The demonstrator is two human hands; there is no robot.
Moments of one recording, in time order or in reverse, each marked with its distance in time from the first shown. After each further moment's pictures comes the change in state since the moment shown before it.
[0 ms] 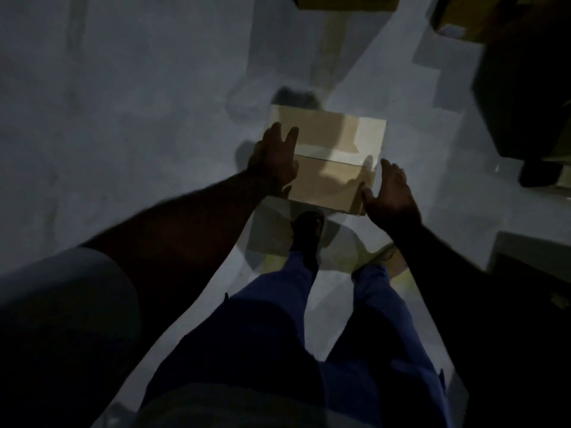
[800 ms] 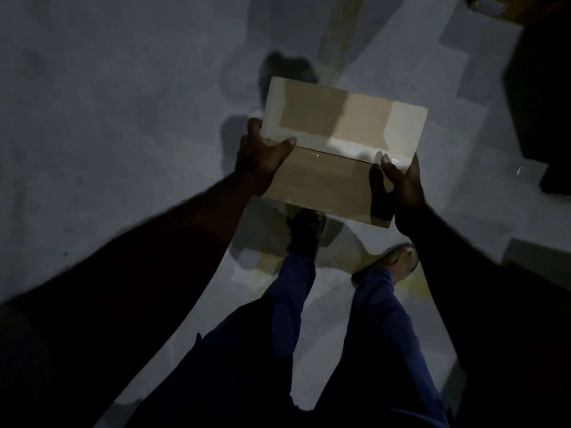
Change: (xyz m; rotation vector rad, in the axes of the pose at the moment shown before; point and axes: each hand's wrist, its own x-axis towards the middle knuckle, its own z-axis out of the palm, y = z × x) left_hand 0.058 -0.064 0.064 -0.999 0.164 -0.444; right_hand 0.083 0.004 0.047 1.011 -0.030 0.164
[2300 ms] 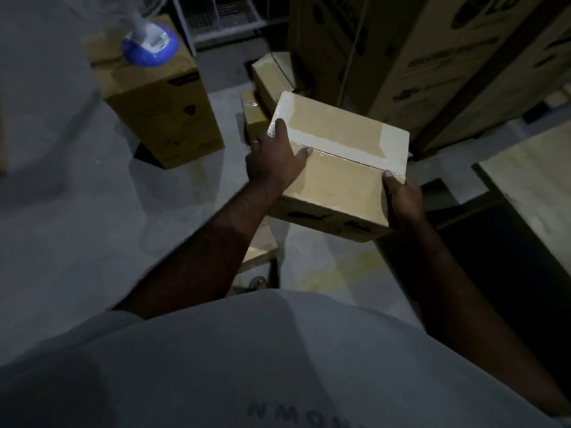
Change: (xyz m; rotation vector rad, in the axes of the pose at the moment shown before) left_hand -0.438 0.286 -0.045 0.671 -0.085 1.011; right_hand -0.454 -0.145 -0.155 0.186 0.888 -0.295
